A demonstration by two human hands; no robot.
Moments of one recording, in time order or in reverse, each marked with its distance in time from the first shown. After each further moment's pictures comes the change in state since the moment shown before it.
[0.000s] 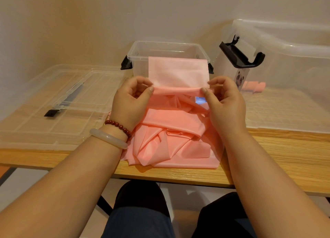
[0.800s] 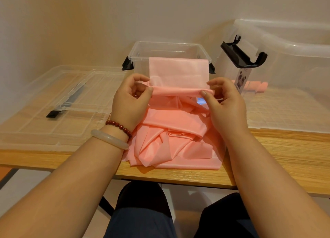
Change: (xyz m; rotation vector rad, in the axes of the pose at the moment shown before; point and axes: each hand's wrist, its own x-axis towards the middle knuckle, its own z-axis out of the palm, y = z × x) left_hand 0.002 -0.002 -0.002 -0.035 0.018 -0.022; right_hand 0.000 0.004 0.001 -0.037 -0.053 -0.005
